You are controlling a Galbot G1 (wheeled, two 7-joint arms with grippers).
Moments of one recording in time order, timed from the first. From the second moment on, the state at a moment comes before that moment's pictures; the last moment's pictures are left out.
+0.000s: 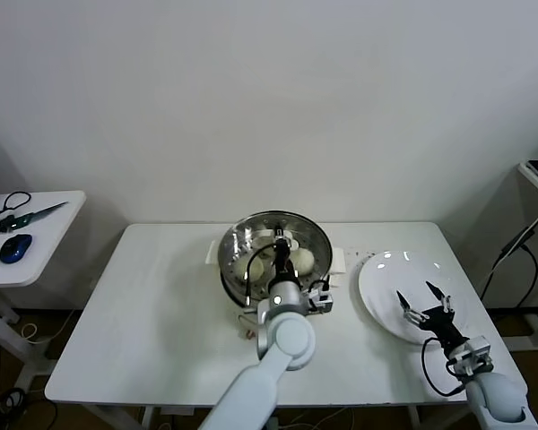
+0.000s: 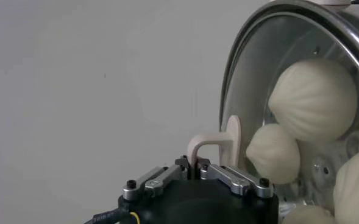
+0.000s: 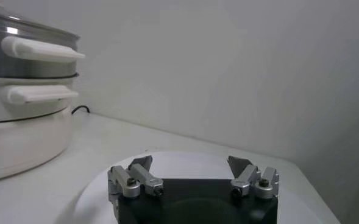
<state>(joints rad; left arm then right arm) 0.86 -1.61 0.13 -1.59 1.69 0.74 0.32 -1.22 1.08 0.60 1.35 0.31 0.22 -0.34</state>
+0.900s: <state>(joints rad) 0.87 -1.61 0.13 -1.58 1.66 0.74 0.27 -1.22 1.09 0.61 1.35 0.29 0.23 -0.36</state>
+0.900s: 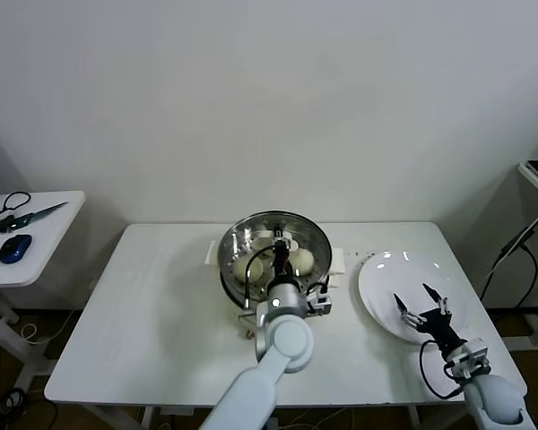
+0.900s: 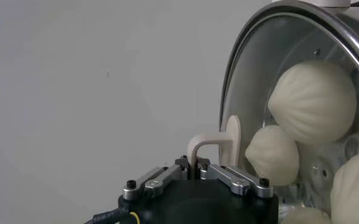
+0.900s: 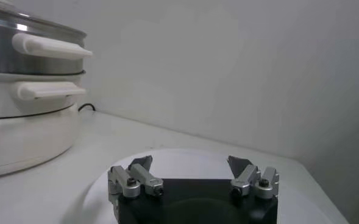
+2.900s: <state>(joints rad) 1.41 -1.35 -0.43 -2.13 0.76 0.68 0.03 -1.31 1.12 0.65 1.51 0.31 0.11 -0.30</state>
